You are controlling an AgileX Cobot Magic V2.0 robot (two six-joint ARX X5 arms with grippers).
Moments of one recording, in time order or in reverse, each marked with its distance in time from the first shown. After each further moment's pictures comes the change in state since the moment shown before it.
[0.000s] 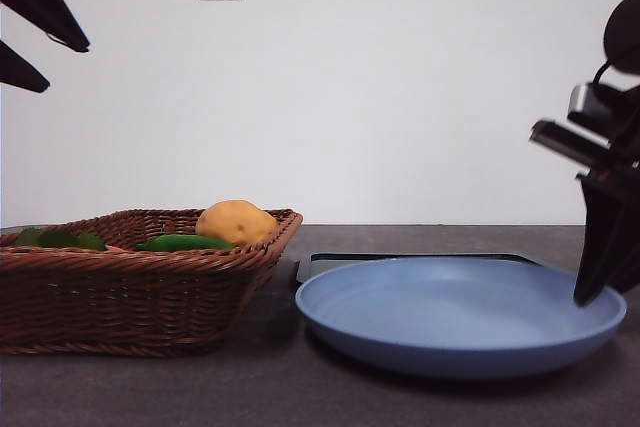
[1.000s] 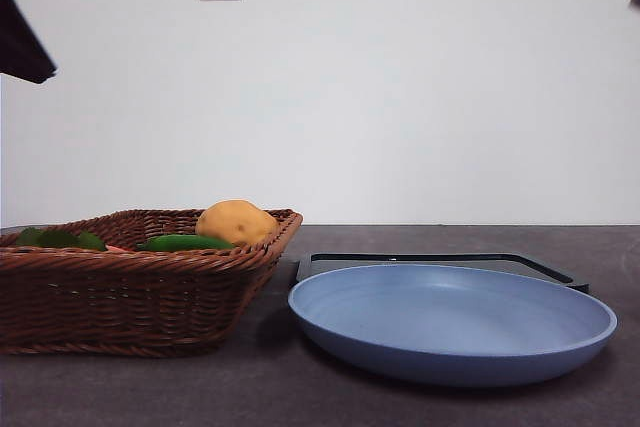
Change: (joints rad) left arm 0.044 -0.009 0.000 -0.052 0.031 0.012; right arm -0.128 -0.338 0.000 -0.245 -0.010 -0.087
